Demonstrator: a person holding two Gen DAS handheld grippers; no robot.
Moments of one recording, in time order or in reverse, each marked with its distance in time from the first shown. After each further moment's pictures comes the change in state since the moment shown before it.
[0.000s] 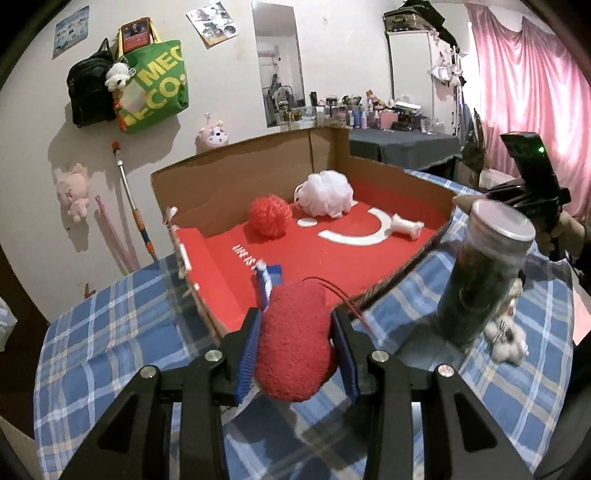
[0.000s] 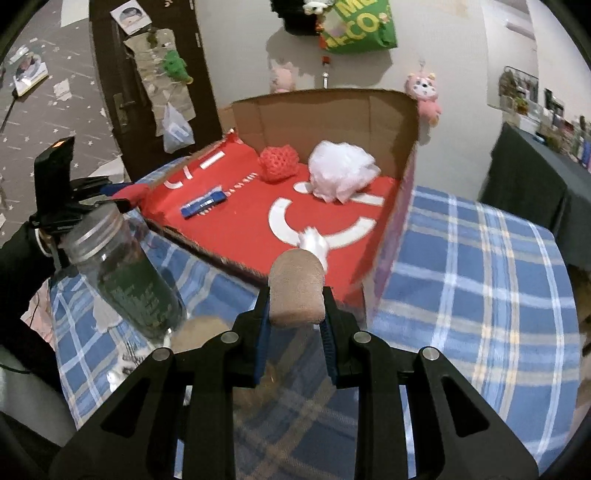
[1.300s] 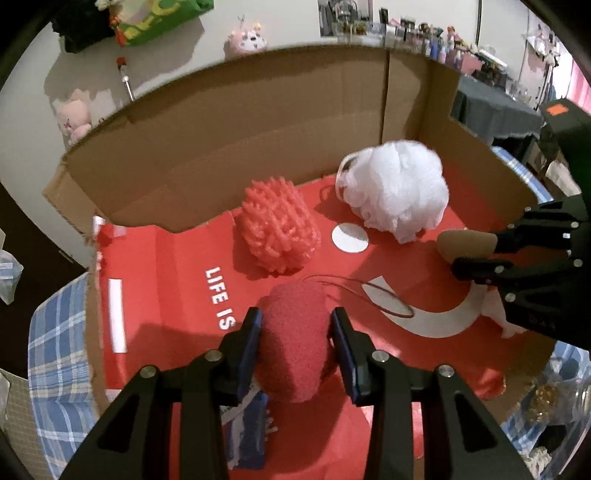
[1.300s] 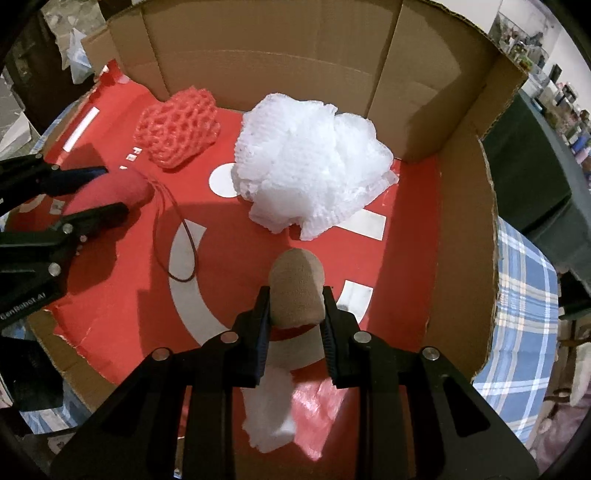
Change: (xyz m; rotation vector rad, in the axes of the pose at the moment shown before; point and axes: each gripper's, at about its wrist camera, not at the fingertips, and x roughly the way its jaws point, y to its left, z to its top) left arm 0.179 0.000 0.111 -0.185 0.411 0.145; right arm 0.170 -0.027 0.106 0.057 0.477 -0.278
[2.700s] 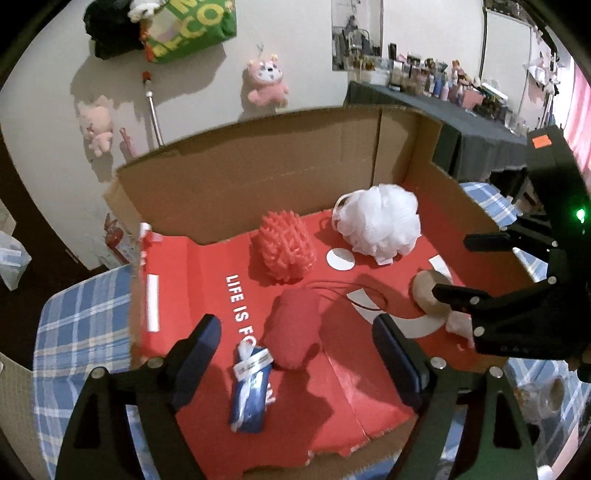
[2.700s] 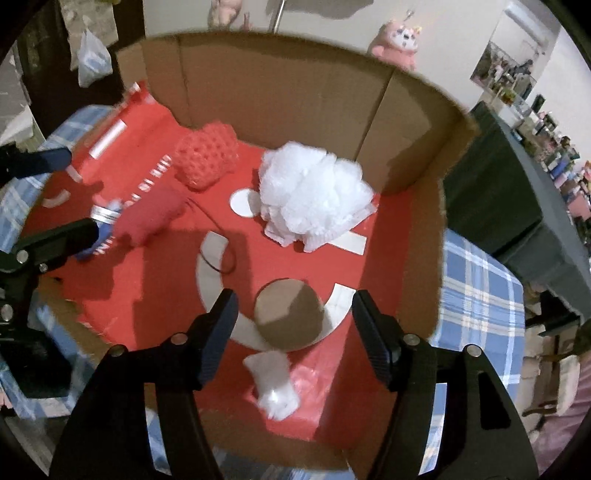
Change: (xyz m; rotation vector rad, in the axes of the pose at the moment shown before) left arm -0.057 0.004 -0.012 -0.070 -0.113 0.000; right arm -0.065 0.037 -0.008 -0.043 -0.126 -0.078
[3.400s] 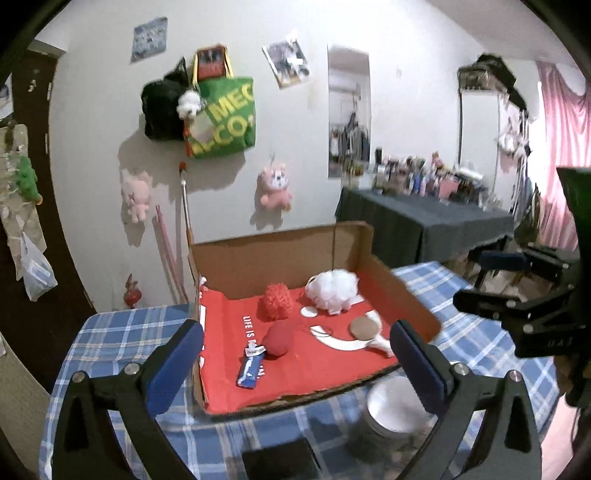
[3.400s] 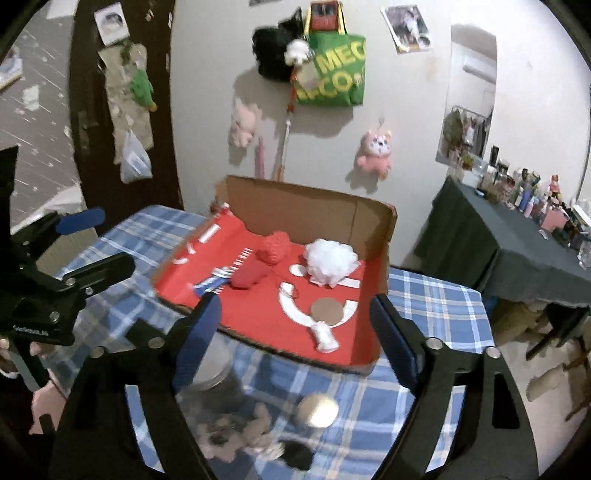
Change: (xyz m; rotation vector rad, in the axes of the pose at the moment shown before) left arm -0.182 -0.024 -0.082 -0.052 -0.423 0.005; right arm -0.199 0.035 -0.111 0.084 -0.473 0.051
